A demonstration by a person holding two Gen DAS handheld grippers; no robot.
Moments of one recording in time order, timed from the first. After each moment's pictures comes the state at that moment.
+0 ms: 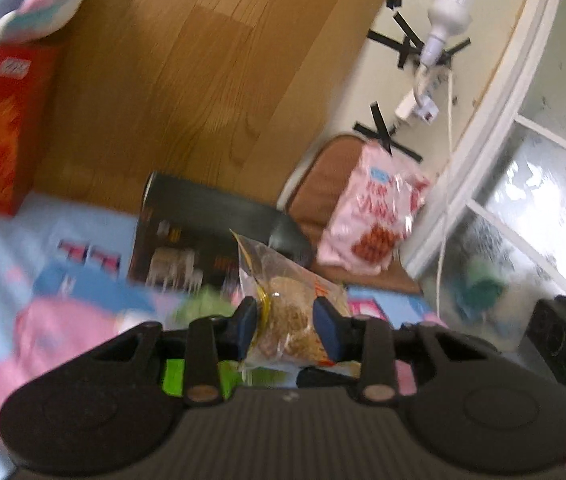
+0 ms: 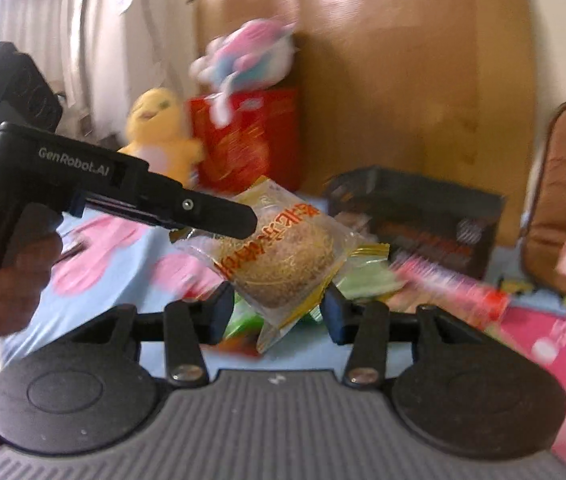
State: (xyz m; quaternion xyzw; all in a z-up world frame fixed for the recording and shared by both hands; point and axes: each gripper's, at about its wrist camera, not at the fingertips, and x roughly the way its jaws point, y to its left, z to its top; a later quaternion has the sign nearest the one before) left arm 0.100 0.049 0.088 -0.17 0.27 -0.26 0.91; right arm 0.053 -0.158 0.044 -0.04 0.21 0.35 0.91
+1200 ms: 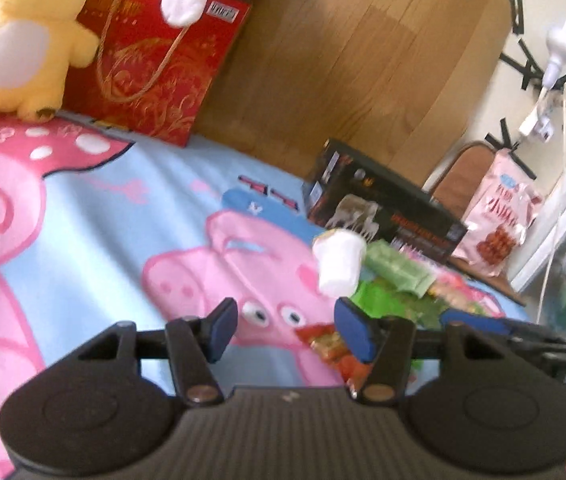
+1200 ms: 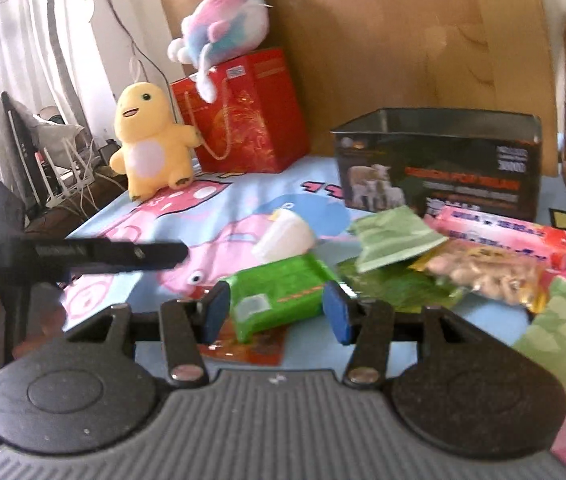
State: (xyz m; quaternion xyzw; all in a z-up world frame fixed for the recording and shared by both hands) left arm 0.041 0.130 -0.003 -0.21 0.29 -0.10 0.93; right arm 0.082 -0.139 0.020 0.04 0.28 0.37 0.88
